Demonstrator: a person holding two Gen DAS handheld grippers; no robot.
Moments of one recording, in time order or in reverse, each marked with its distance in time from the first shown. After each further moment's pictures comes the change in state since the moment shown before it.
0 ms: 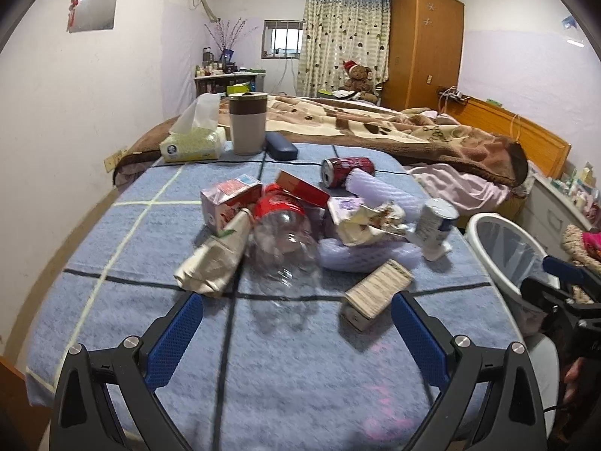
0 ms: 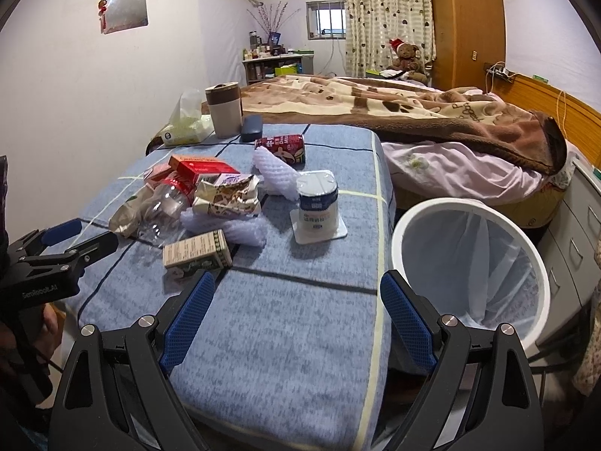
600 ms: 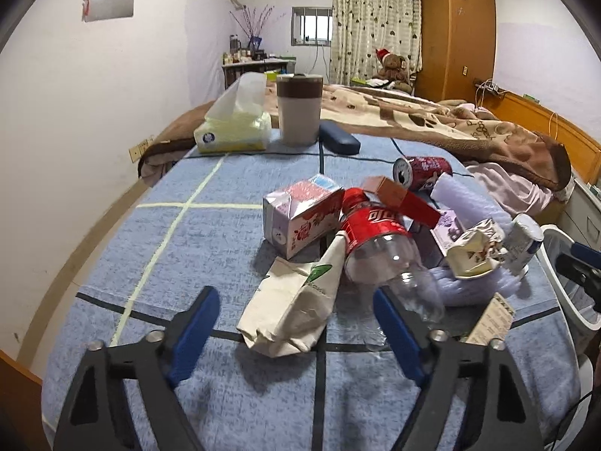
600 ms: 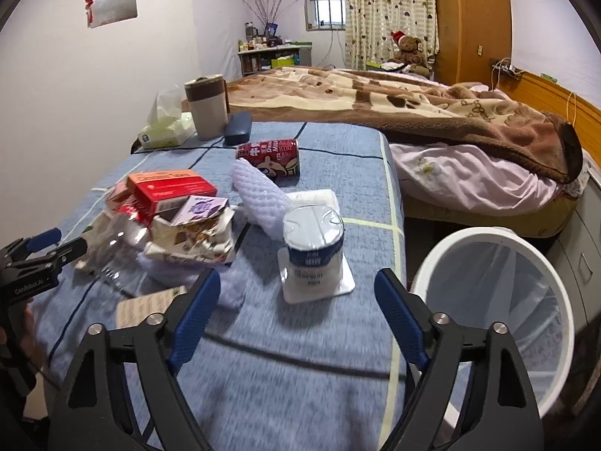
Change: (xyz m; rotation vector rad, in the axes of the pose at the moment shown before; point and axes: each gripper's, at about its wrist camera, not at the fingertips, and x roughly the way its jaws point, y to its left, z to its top) left arm 0.075 0.062 0.026 -0.027 0.054 0.101; right arm 0.069 -0.006 0.035 0.013 0.040 -0.008
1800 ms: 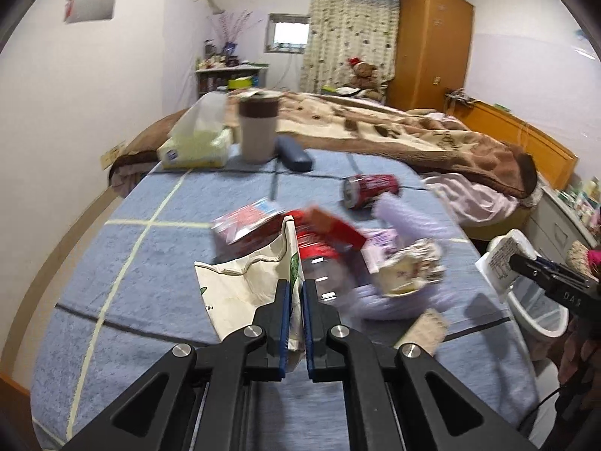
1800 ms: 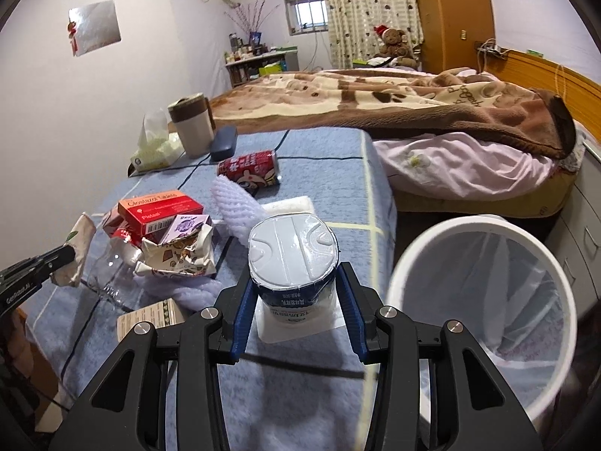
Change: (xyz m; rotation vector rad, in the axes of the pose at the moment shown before) left arm -0.039 -0.036 0.015 0.022 -0.032 -0.141; right arm -0.030 -0.035 0.002 0.108 -0.048 0.013
